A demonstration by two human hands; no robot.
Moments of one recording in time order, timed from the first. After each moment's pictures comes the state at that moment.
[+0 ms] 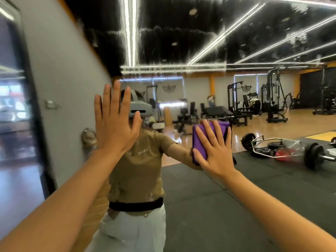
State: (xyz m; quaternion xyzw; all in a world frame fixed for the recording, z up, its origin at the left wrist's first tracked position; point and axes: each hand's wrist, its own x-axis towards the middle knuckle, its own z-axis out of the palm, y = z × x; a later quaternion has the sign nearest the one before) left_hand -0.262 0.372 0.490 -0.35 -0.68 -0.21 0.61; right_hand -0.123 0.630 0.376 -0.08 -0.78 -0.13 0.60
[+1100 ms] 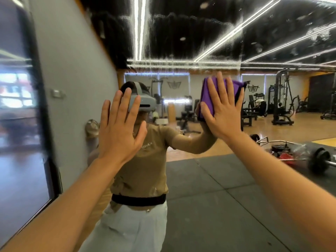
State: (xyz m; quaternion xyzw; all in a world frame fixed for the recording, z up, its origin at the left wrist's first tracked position) left_hand -0.268 0.359 0.453 -0.37 -0.67 -0.18 0.62; right_hand -0.127 0.622 0.480 -0.12 -0.78 -0.11 0.61
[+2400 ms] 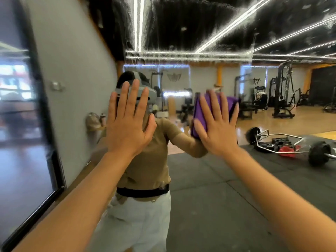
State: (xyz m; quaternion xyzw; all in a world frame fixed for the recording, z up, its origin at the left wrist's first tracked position) left_hand -0.275 0.365 0.451 -0.36 -0.64 -0.18 0.66; right_hand -0.144 0.585 0.425 -0.12 -0.79 -0.14 0.58
